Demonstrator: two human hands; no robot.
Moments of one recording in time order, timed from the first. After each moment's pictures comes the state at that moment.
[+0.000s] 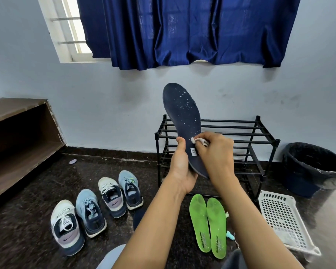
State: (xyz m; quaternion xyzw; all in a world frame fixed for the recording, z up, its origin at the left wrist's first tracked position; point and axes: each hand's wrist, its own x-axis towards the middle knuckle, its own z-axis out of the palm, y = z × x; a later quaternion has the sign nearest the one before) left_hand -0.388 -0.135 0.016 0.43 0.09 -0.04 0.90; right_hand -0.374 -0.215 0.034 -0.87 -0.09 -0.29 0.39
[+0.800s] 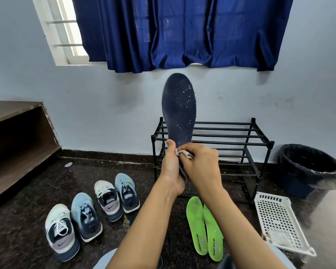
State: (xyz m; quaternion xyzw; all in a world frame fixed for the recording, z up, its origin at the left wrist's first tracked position) left_hand -0.386 -0.125 0.013 0.43 0.10 -0.03 0.90; right_hand -0.396 -0.201 0.029 -0.86 -0.15 -0.25 0.42
